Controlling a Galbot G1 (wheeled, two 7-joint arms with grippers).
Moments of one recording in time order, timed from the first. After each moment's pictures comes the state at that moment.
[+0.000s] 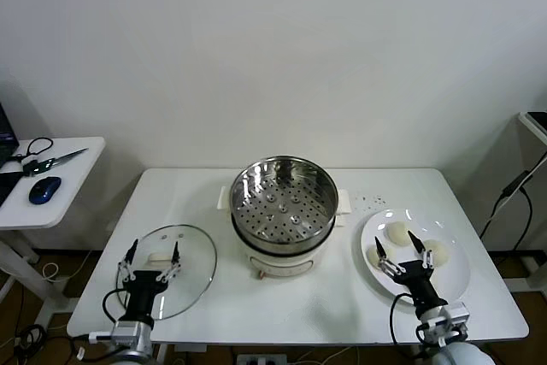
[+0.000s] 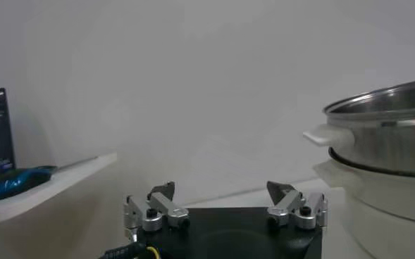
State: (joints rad) left arm 1.57 -1.52 -0.68 -1.92 0.13 -0.09 0.00; right arm -1.46 1.22 0.64 1.82 0.25 0.05 -0.18
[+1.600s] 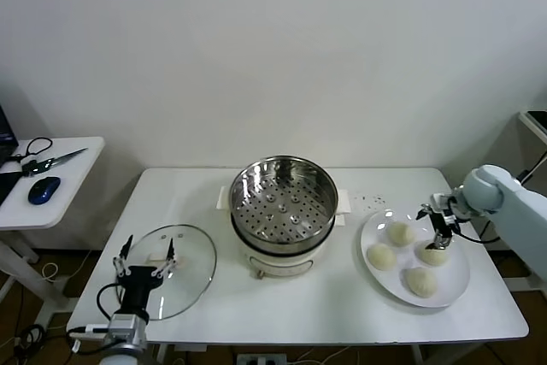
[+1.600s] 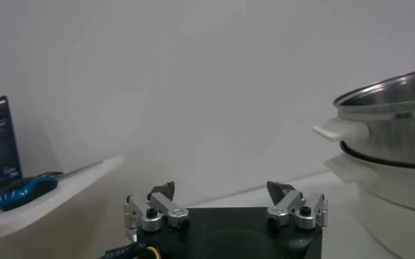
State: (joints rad) left arm 1.55 -1.48 -0.68 -1.93 0.14 -0.05 -0.02; right arm -0.09 0.71 -0.64 1.01 -0.24 -0.04 -1.12
